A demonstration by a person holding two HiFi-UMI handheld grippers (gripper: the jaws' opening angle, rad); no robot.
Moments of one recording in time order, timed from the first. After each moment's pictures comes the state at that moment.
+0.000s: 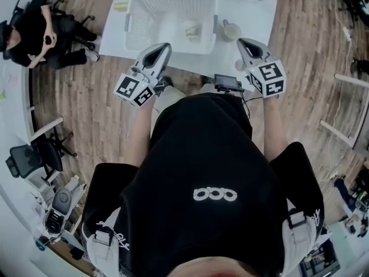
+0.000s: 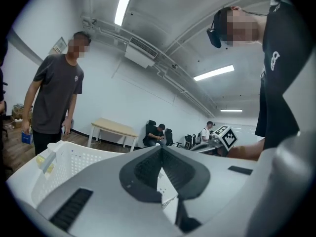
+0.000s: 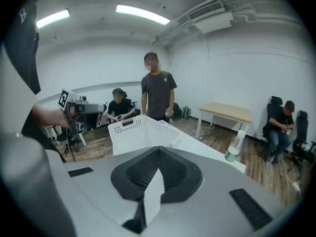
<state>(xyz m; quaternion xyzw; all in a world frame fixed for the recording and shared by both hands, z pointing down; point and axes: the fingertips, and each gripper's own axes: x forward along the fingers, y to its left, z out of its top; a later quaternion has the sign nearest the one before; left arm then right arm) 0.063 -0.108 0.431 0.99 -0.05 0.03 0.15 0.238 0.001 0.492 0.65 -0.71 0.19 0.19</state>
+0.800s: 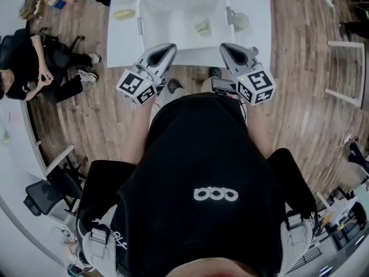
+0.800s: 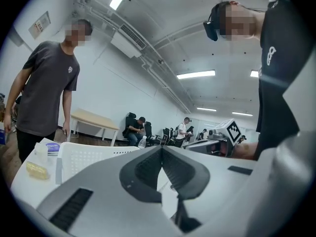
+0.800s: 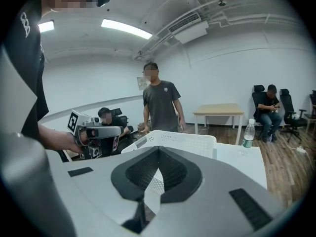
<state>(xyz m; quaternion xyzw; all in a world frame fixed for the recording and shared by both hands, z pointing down) -0.007 -0.154 0.433 0.98 0.11 0.05 0.15 0.079 -0.052 0.456 0.72 -0.66 0.20 0.07</state>
